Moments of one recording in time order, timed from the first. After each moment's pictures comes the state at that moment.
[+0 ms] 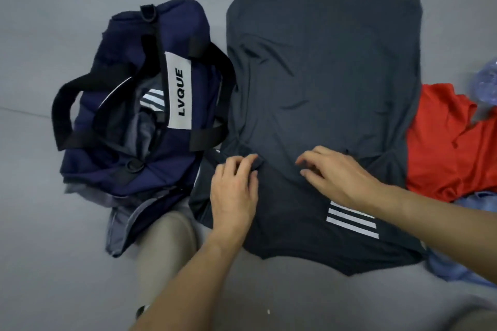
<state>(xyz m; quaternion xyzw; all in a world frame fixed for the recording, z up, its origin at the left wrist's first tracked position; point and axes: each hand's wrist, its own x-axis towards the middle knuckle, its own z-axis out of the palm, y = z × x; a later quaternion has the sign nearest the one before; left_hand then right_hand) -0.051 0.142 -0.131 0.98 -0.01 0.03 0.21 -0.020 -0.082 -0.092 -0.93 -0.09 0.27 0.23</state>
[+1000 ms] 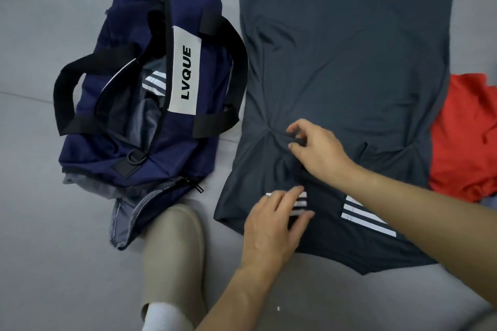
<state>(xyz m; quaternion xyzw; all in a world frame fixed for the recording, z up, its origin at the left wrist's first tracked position) -0.118 0.120 -0.128 0.95 -0.09 -0.05 0.30 0.012 -0.025 -0.124 -0.90 0.07 0.21 0.37</state>
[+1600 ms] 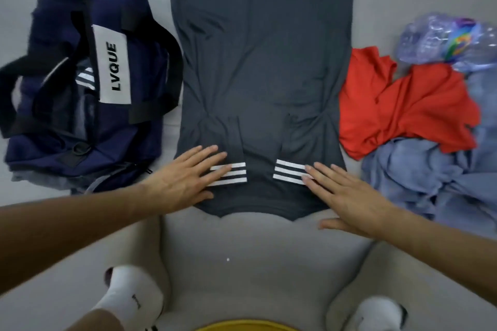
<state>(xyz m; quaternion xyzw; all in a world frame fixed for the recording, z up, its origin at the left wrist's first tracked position) -0.045 0.199 -0.123 0.82 -0.54 -0.16 -0.06 -0.176 -0.204 -0.107 -0.93 -0.30 0.23 0.00</state>
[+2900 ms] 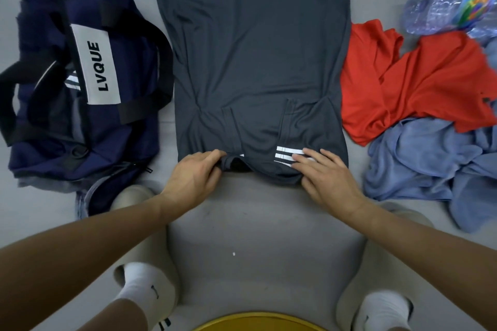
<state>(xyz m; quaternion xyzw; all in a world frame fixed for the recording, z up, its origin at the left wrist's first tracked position) -0.068 0.153 -0.112 0.93 -0.28 -0.20 0.15 -0.173 -0.158 -0.162 -0.98 -0.13 0.04 0.17</state>
